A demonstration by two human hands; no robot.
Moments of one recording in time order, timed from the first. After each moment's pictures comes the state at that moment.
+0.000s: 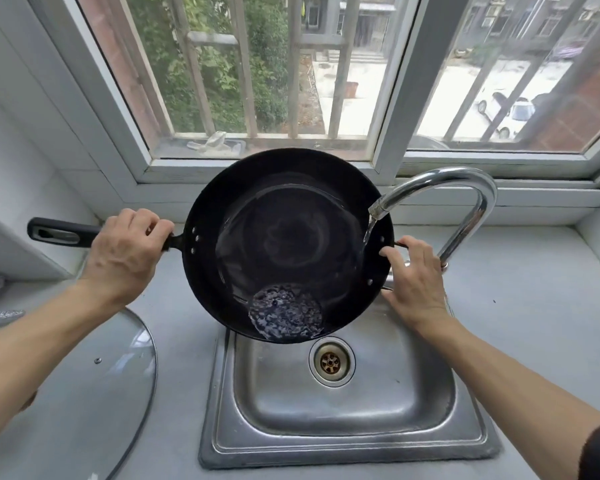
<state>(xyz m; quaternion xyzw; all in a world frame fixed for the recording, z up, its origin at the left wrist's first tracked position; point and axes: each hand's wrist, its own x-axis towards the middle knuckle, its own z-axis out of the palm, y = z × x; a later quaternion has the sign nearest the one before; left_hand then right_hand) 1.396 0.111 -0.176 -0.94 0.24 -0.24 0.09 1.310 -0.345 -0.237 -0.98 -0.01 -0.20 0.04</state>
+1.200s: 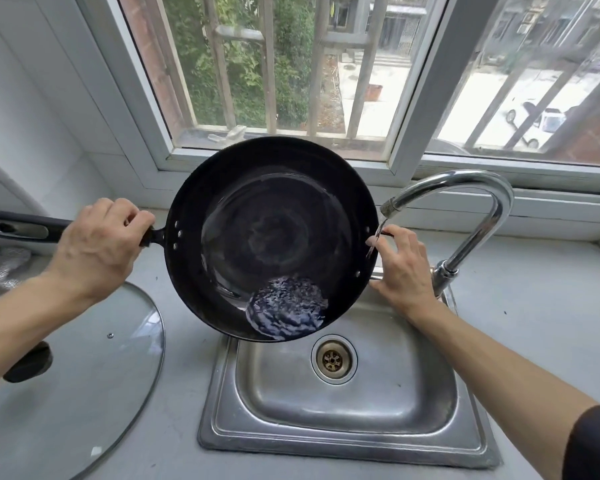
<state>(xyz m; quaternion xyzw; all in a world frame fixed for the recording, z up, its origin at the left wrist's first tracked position) 1.353 0.134 -0.141 -0.95 0.21 -0.22 0.09 1.335 -0.326 -0.227 -0.98 -0.08 -0.18 0.08</state>
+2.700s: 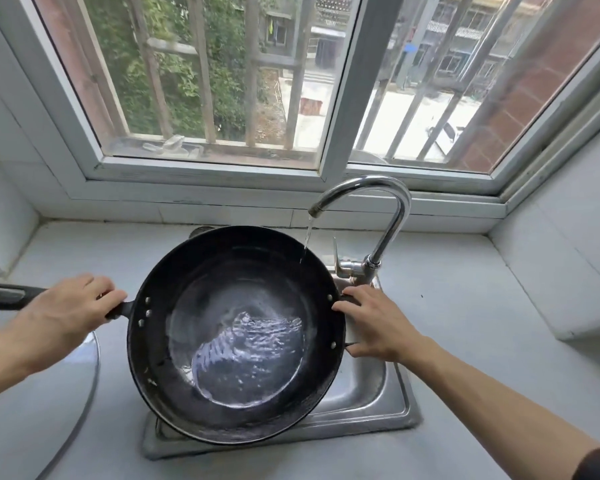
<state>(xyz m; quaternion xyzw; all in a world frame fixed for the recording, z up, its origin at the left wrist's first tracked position) 1.336 0.145 -0.232 -0.92 0.37 -0.10 0.00 1.223 -0.374 -0.198 -0.98 -0.16 0.08 0.01</state>
